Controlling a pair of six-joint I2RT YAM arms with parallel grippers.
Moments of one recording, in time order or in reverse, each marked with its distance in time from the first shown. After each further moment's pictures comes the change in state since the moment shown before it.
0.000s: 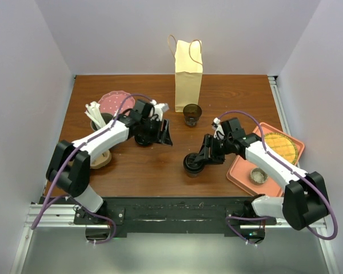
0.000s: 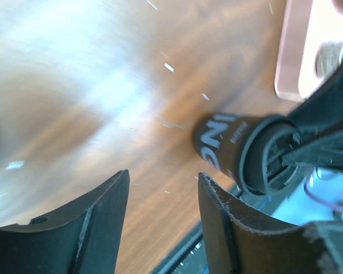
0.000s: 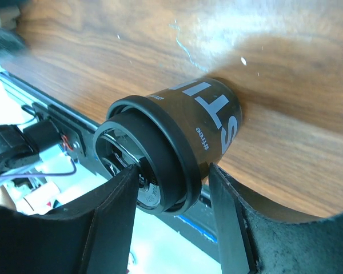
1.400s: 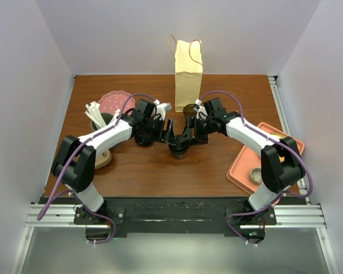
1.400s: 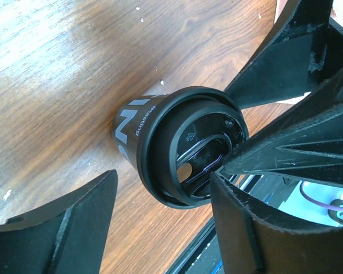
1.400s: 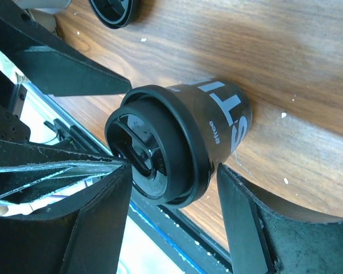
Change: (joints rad) left arm 0.022 0.057 0.008 0.079 0.053 0.001; right arm 0.051 0.386 0.344 0.111 -0.059 -0.055
